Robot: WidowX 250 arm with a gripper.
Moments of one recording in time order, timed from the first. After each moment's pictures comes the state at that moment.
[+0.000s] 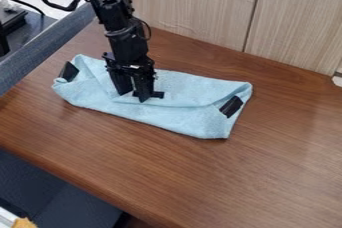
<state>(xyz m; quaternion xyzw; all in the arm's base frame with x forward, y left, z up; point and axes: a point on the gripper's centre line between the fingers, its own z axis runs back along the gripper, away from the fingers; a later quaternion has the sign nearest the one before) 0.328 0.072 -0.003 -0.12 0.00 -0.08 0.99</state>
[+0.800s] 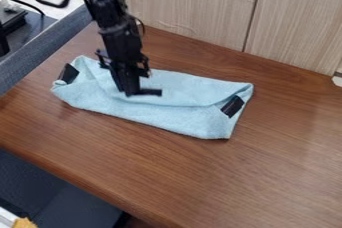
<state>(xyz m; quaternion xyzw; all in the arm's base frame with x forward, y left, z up) 0.324 0.083 0.011 -0.10 -0.01 -0.06 0.99</state>
